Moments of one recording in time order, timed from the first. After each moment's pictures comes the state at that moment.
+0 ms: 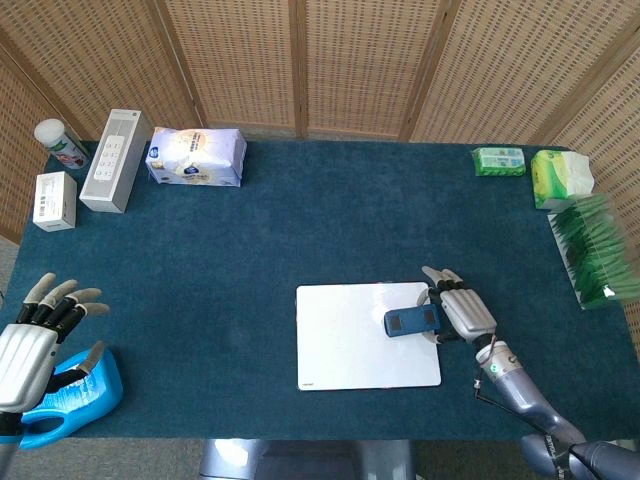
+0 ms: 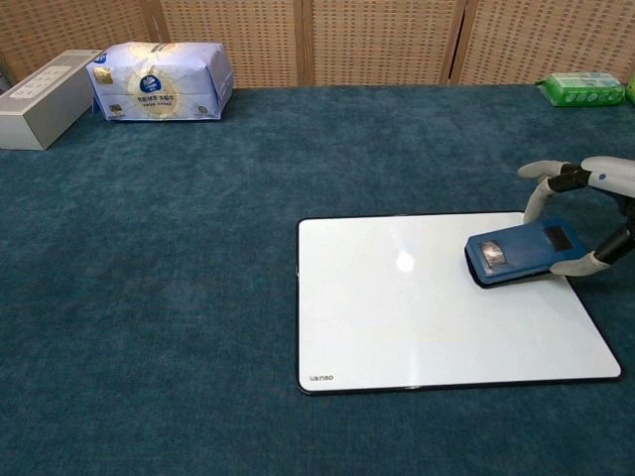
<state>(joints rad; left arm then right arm) -0.07 -0.93 0.00 -2.05 1.68 1.53 0.15 0.51 -1.41 0.07 -1.39 -1.35 0.95 0.15</state>
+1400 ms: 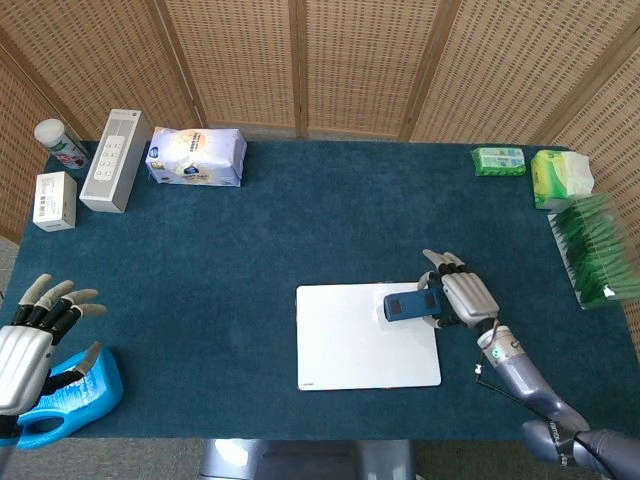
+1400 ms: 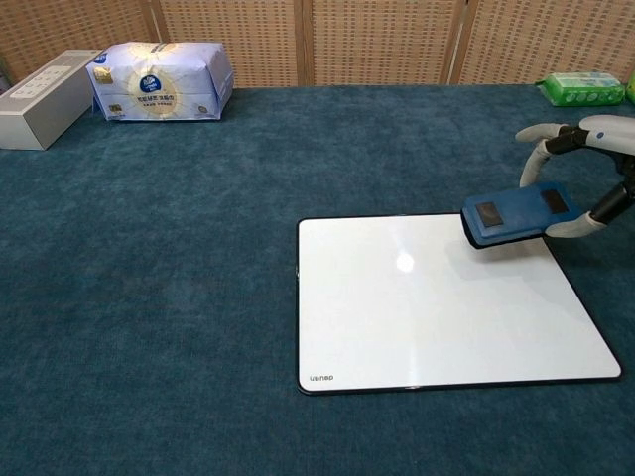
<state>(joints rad) -0.06 -0.93 0.00 -2.03 1.69 1.55 0.13 0.55 -1.36 0.13 -1.44 -1.31 0.92 0.12</state>
